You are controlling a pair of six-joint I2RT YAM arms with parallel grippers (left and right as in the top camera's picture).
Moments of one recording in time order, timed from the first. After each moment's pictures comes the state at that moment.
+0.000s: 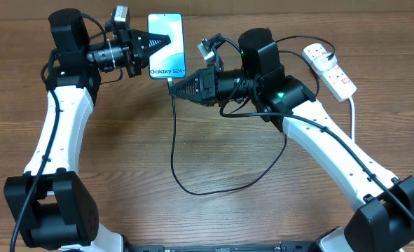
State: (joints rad) left arm 0.07 1.74 1.41 -0.07 1.29 -1.19; right arm 0.51 1.67 1.41 -0.17 -1.00 0.93
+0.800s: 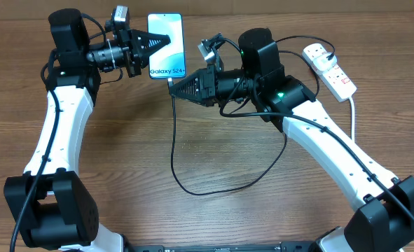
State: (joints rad) left arm 0.07 1.74 1.41 -0.07 1.29 -1.19; right arm 0.51 1.67 1.41 -0.17 -1.00 0.96
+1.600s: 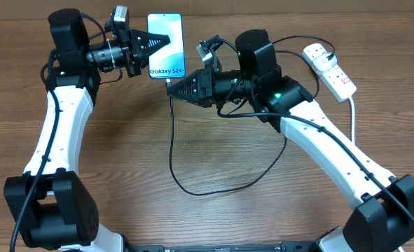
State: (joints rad) left arm 0.07 1.74 1.41 -0.07 1.29 -1.19; right arm 0.52 1.68 1.41 -0.16 -0.98 0.99
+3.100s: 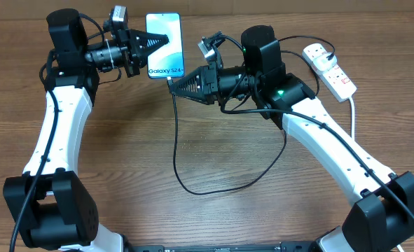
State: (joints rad) left arm 0.08 1.74 1.41 -0.07 1.29 -1.19; right arm 0.50 1.69 1.41 -0.10 -1.07 1.04
